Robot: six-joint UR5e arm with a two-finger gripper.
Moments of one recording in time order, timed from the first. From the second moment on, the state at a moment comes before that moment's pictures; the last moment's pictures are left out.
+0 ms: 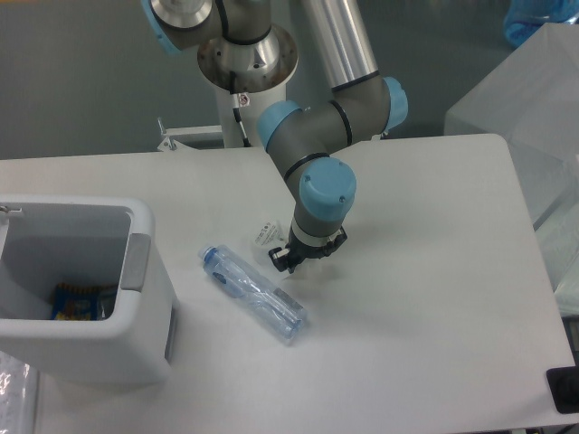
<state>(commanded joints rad) 2.47 -1.97 -1.84 -0.99 1.52 0.07</state>
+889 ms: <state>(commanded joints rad) 2.47 -1.95 -1.83 -1.00 1.52 0.06</state>
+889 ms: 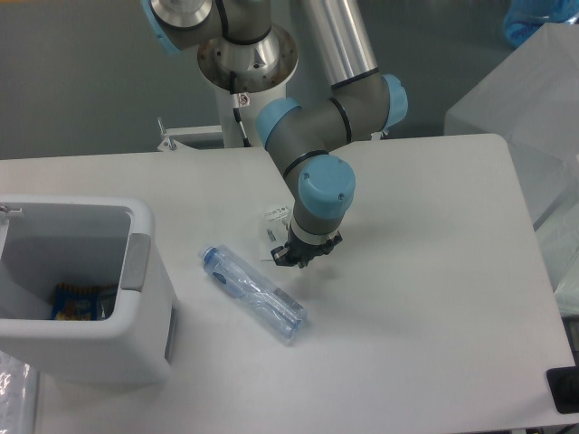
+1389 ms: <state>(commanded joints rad) 2.50 -1.90 -1.60 -1.00 1.51 0.07</state>
